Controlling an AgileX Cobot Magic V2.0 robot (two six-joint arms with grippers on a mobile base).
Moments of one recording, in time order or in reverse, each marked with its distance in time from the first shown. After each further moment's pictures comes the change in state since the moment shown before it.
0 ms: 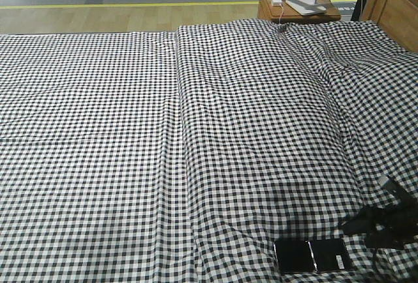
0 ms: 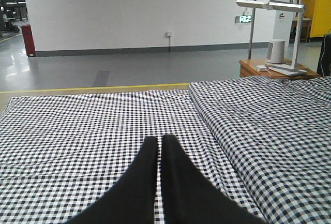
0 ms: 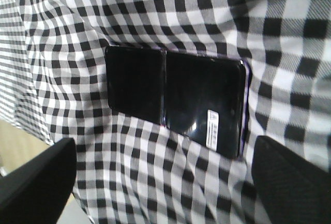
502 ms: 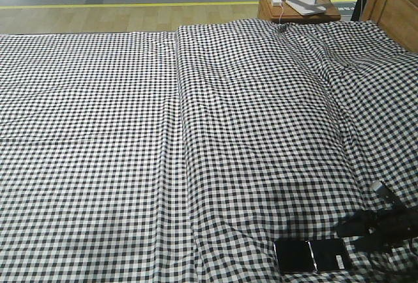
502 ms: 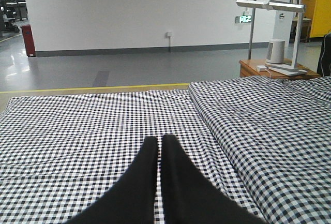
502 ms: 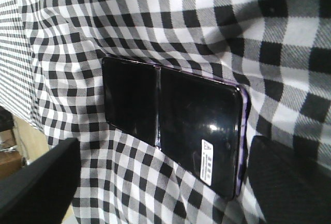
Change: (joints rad) left arm 0.000 0.000 0.000 0.000 0.000 0.000; right arm 0.000 0.151 -0.126 0.037 0.065 -0.022
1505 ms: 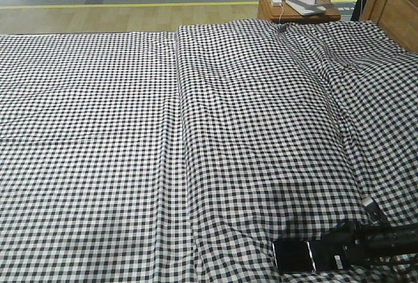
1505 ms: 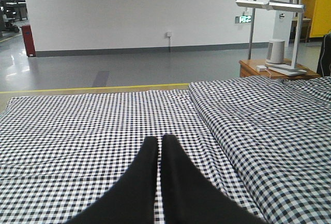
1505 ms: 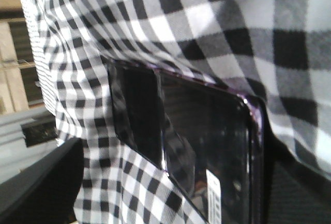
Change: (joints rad) left arm 0.000 0.000 0.000 0.000 0.000 0.000; right arm 0.000 0.190 -0.065 0.149 0.087 -0.060
